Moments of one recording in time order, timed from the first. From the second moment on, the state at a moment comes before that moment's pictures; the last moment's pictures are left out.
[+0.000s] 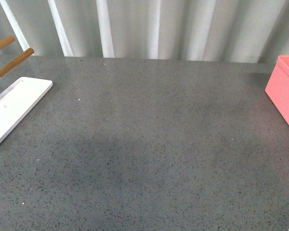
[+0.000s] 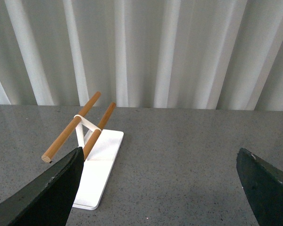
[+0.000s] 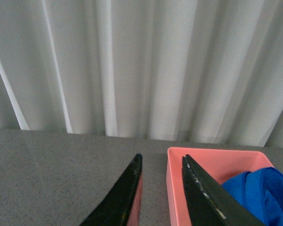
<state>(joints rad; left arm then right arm) 0.00 0.00 0.02 0.00 0.00 0.00 -0.08 0.93 0.36 0.56 -0.10 -0.05</state>
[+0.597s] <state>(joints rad) 0.00 0.00 0.02 0.00 0.00 0.00 0.00 0.62 0.10 0.52 -0.03 -0.04</state>
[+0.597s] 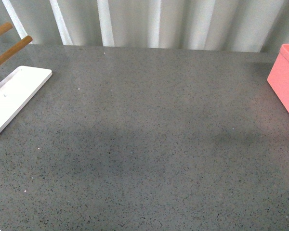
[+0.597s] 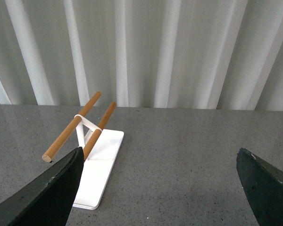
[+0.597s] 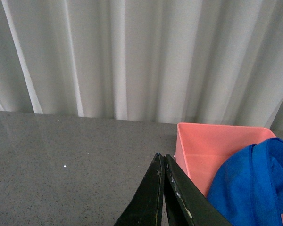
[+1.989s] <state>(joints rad) 0.00 0.00 0.02 0.00 0.00 0.00 0.00 0.00 0.01 0.00 -0.01 -0.02</state>
